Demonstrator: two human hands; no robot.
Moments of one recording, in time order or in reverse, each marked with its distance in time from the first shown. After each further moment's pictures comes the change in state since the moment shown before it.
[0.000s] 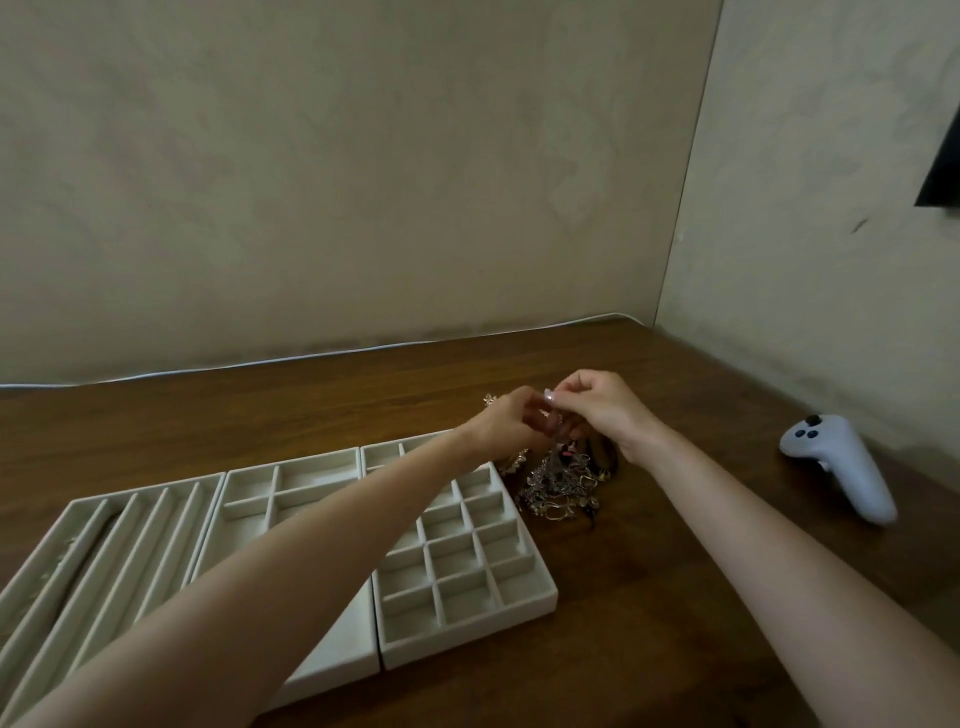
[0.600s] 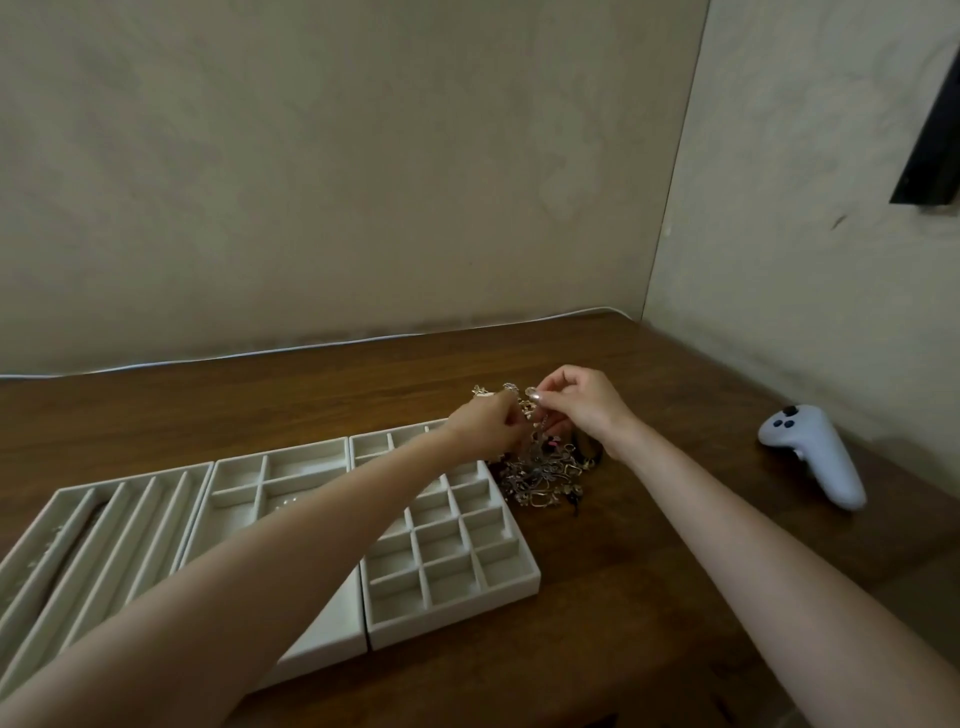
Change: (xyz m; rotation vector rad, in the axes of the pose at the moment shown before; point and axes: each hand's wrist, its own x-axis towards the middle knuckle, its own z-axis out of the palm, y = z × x) left_hand 0.004 -0.006 0.003 0.572 0.106 0.016; right_hand 0.002 0.011 0.003 -0.009 0.014 -0.048
